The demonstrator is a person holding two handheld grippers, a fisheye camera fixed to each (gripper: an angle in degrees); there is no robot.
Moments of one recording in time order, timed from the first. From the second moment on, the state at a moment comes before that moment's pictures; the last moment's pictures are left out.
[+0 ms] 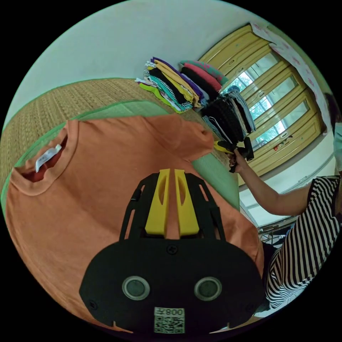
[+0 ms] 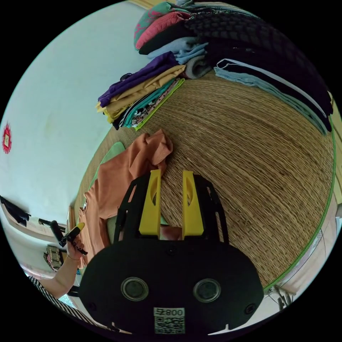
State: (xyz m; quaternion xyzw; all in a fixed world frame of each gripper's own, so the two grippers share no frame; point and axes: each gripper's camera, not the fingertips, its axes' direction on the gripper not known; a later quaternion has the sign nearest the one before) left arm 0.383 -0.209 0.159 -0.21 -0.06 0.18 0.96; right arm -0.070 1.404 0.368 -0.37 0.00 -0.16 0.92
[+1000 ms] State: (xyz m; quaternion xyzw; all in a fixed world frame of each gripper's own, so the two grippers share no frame) left arm 0.474 -0.260 0.185 -0.15 0.13 0.12 0.97; right arm -0.133 1.461 0.304 -0.35 -0.29 -0.21 0.87
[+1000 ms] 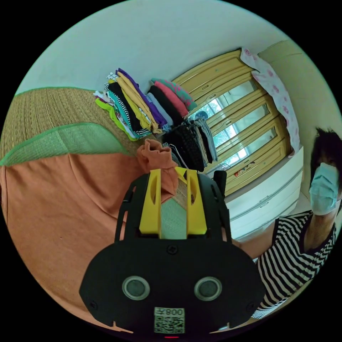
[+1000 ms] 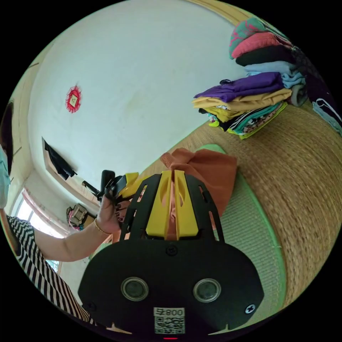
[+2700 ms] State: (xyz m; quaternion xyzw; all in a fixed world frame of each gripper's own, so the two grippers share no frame) left arm 0.335 -0.122 -0.028 -0.03 -0.13 -0.12 0.98; right arm -0.432 1.608 0.241 -0.58 -0.36 -0.37 0.63
